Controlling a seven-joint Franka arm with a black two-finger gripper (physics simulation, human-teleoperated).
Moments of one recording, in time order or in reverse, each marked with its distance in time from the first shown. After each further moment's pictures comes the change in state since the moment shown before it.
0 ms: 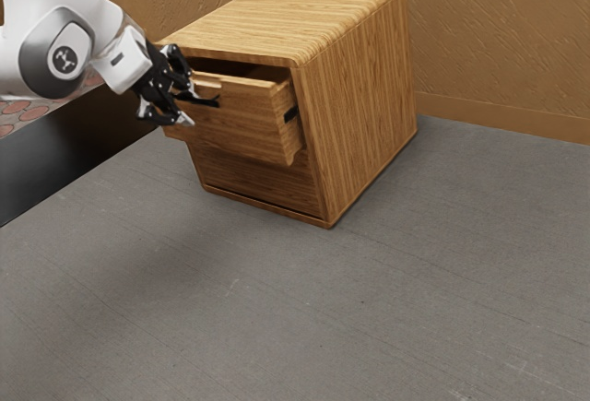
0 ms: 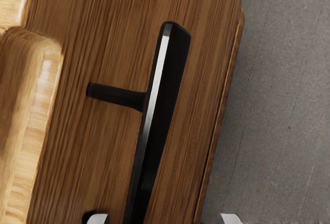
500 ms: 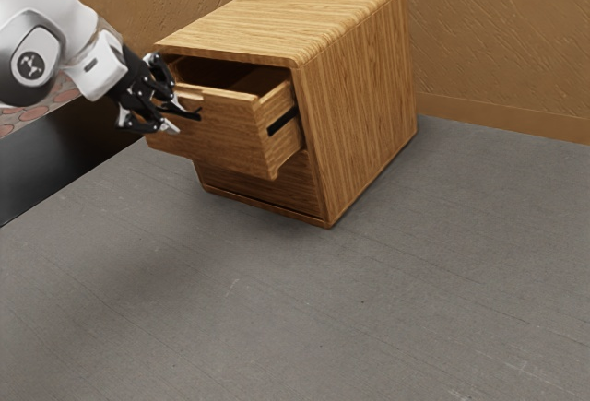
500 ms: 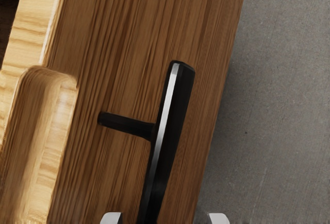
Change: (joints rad) arm 0.388 -0.007 -0.388 -0.125 0.003 -0.020 -0.015
